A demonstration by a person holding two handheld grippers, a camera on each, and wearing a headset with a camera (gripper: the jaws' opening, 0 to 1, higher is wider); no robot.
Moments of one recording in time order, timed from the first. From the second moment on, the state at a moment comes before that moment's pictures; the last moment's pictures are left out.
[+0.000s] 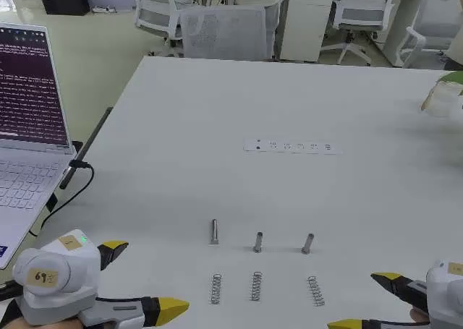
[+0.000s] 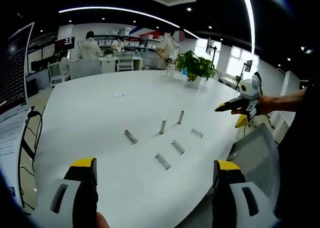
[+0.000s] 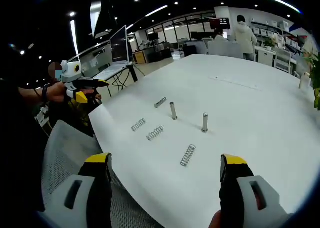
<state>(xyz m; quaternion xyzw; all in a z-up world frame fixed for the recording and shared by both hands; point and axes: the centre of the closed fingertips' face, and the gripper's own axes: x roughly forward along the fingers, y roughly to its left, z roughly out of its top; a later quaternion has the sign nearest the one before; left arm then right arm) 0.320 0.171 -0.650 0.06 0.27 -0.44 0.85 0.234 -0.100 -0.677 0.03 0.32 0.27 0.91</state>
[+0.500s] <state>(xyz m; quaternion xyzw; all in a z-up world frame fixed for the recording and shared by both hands) 0.323 0.174 -0.651 0.06 0.27 -0.44 0.85 0.237 -0.101 -0.677 0.04 0.32 0.26 0.91</state>
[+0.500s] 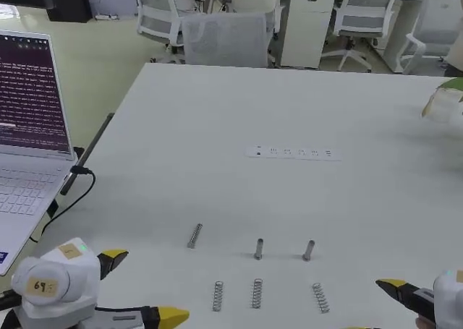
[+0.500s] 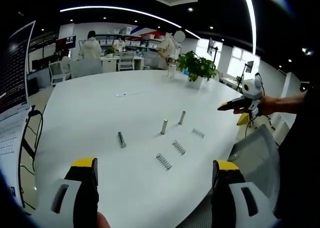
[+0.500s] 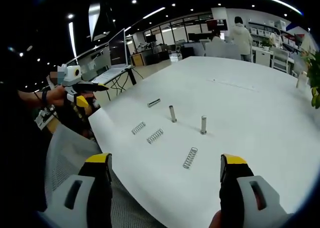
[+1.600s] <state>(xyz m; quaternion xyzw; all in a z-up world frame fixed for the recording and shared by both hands) 0.329 0.176 -0.652 0.06 0.28 -0.44 0.85 0.231 -0.102 -0.681 0.05 0.33 0.27 0.90</state>
